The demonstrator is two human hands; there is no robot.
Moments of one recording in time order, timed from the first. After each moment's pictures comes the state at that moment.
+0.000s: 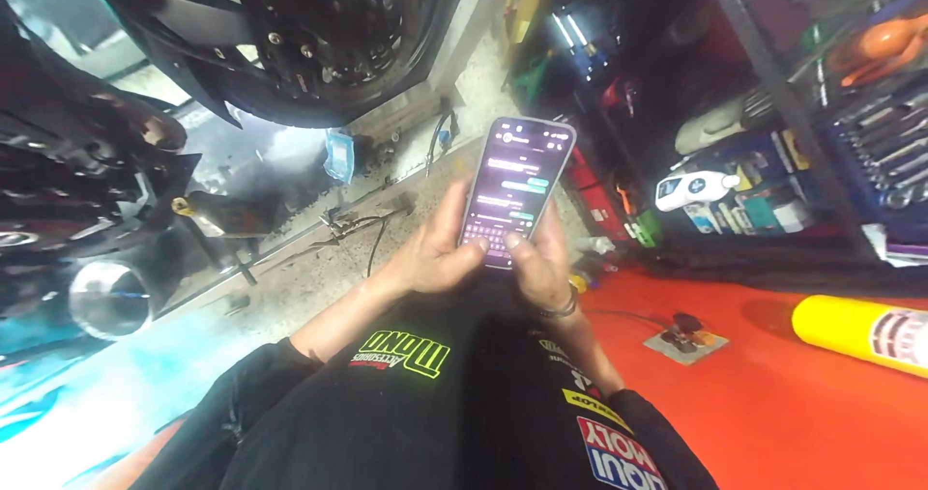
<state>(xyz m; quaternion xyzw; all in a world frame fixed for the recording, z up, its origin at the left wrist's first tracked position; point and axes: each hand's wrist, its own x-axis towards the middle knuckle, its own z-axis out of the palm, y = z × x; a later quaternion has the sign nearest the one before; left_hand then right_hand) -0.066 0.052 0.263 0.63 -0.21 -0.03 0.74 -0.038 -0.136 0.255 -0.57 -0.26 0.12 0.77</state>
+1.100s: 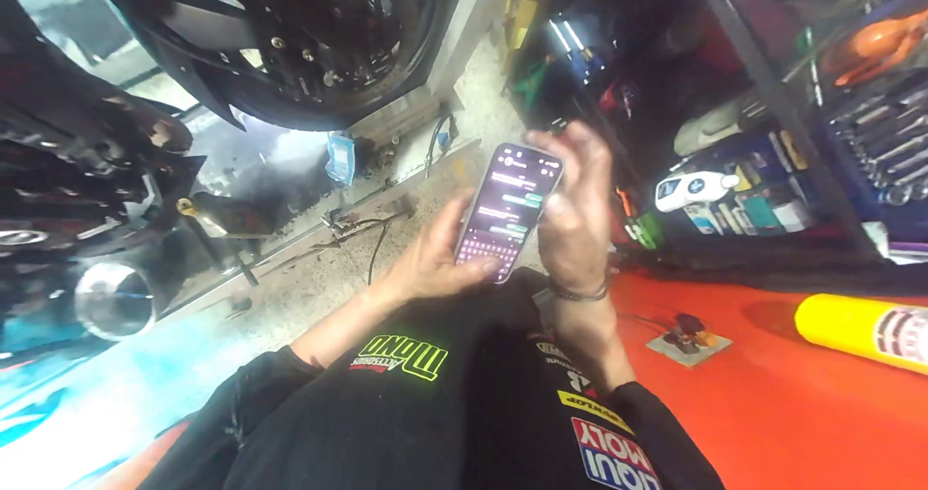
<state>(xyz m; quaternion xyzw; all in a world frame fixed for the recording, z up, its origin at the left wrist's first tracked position) -0.081 0.039 0.256 0.64 -0.22 0.02 0.73 -0.009 -0.154 0.288 -0.61 -0.26 0.06 0.75</state>
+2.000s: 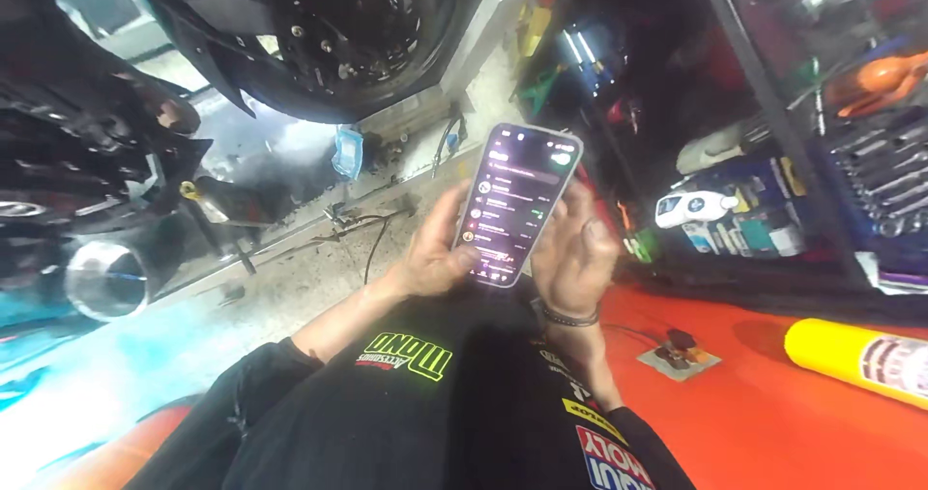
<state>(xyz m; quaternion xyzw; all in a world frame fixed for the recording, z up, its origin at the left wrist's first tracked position) -0.083 0.045 0.267 0.55 -0.22 0.06 0.80 -0.031 -0.155 0.262 -0.50 -0.19 0.11 0.84</state>
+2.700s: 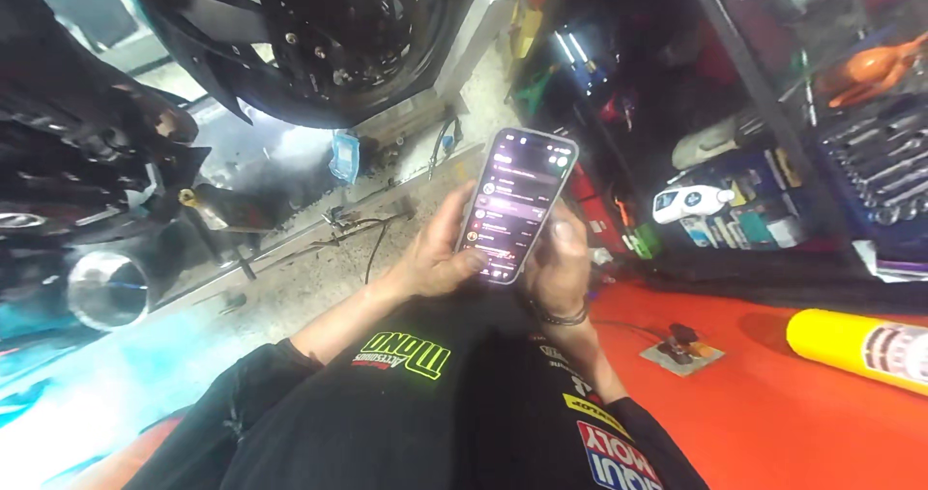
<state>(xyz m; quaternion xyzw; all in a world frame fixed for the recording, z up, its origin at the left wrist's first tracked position) -0.082 0.042 0.265 0.60 -0.23 0.05 0.76 -0.044 -0.147 0.272 -0.58 -0.22 0.08 0.78</state>
